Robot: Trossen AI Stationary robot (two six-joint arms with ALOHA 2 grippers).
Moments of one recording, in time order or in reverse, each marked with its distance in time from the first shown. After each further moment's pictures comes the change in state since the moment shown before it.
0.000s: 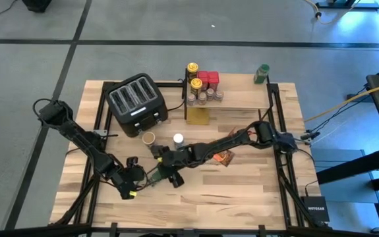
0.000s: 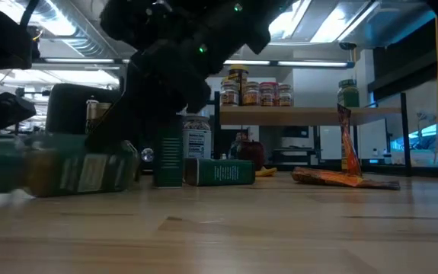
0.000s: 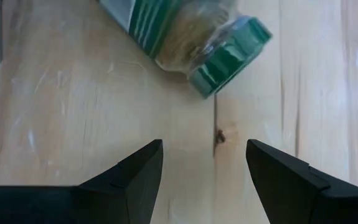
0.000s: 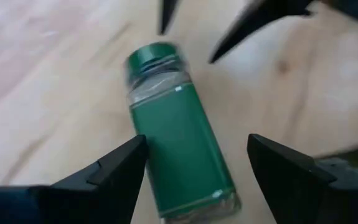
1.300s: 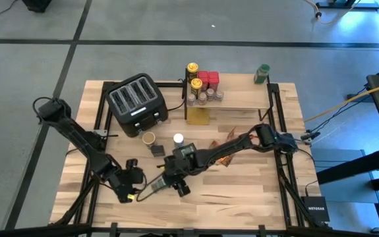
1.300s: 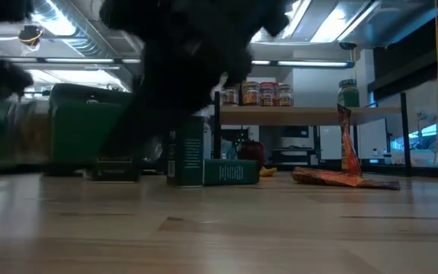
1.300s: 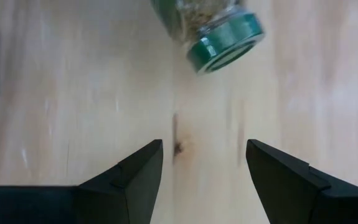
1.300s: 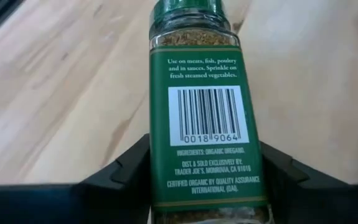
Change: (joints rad) left arm -0.033 -0.047 0.105 -0.099 0.003 0.000; right arm 0.056 -0.027 -0.004 -0.125 -0.052 0.162
